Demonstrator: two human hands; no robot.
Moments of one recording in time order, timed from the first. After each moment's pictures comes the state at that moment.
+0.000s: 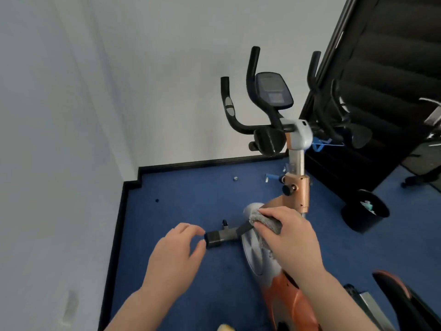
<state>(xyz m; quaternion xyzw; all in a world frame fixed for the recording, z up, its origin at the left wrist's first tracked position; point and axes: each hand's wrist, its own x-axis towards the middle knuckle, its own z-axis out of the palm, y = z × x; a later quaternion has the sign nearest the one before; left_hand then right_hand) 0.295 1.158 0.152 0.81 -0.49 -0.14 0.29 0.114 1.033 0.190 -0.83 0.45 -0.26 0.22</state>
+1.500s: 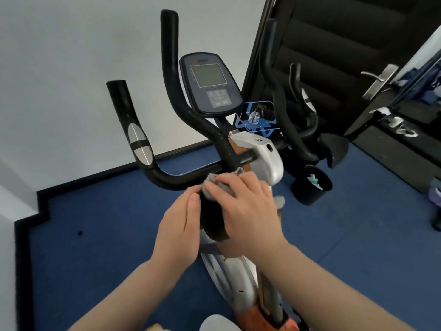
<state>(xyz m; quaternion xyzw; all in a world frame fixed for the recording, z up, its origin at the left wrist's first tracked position) 0.345 0.806 0.162 0.59 -0.50 -0.34 0.53 0.213 0.758 0.199 -0.88 0.40 -0.24 -0.10</state>
